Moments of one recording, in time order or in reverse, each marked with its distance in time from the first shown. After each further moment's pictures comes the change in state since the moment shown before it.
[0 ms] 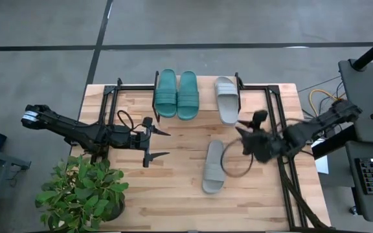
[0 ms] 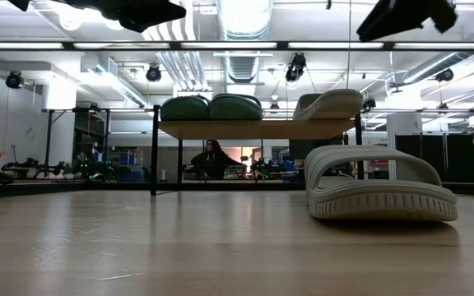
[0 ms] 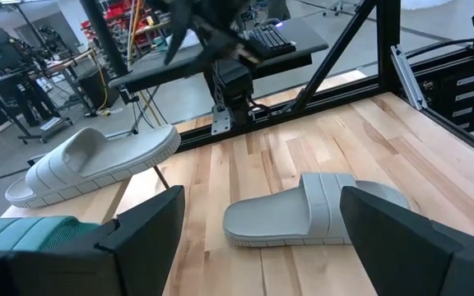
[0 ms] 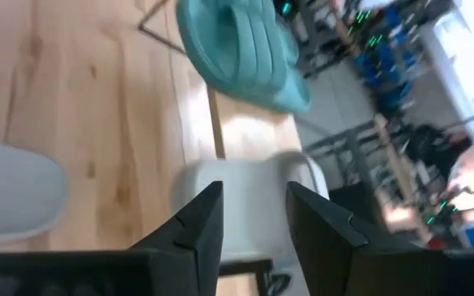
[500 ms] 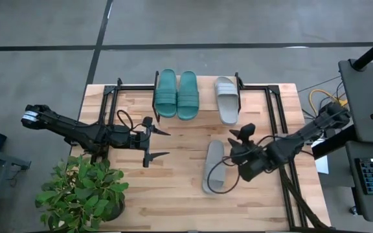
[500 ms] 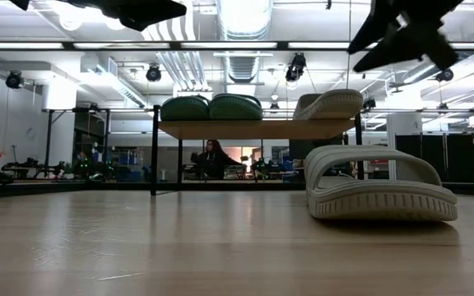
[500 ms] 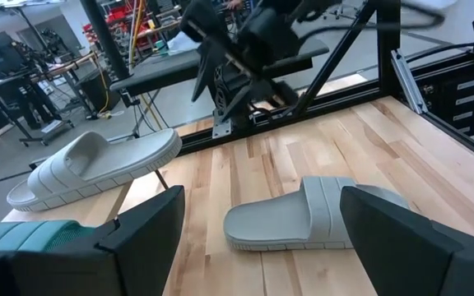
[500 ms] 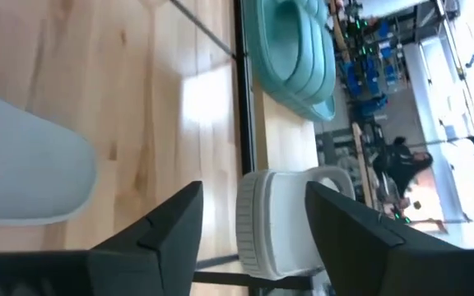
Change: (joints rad) left arm 0.000 0.000 0.003 0.008 0.000 0.002; right arm 0.065 0.264 -0.001 0.002 0.072 0.071
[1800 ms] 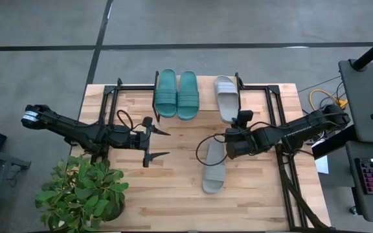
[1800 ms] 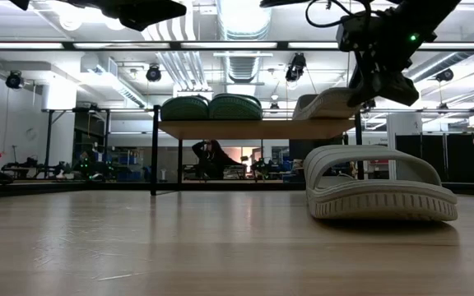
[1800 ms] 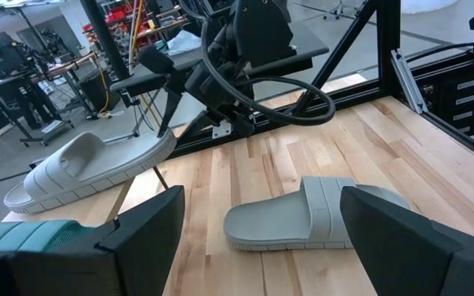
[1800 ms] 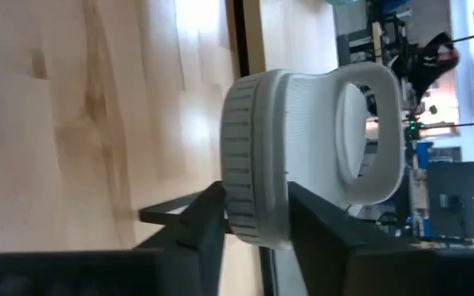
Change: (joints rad) left arm 0.000 -0.001 0.000 0.000 0.000 0.001; right arm -0.289 0.045 -0.022 -0.064 -0.102 0.061
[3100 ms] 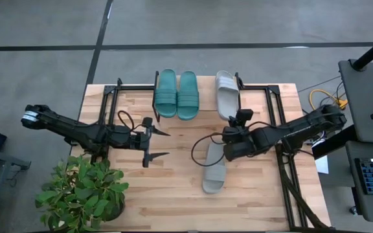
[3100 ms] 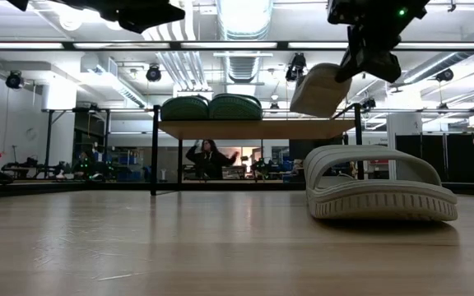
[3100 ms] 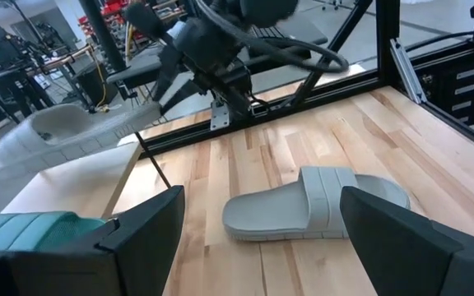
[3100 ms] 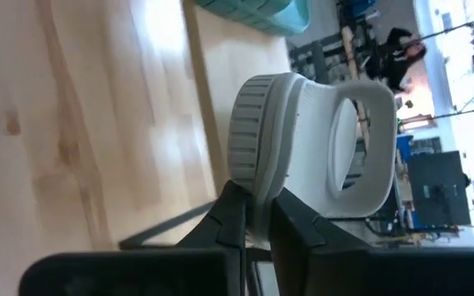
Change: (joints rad) left arm 0.000 -0.003 -0.001 -0.029 0.000 -0.001; right arm 0.036 0.049 0.146 -0.098 0.086 0.084
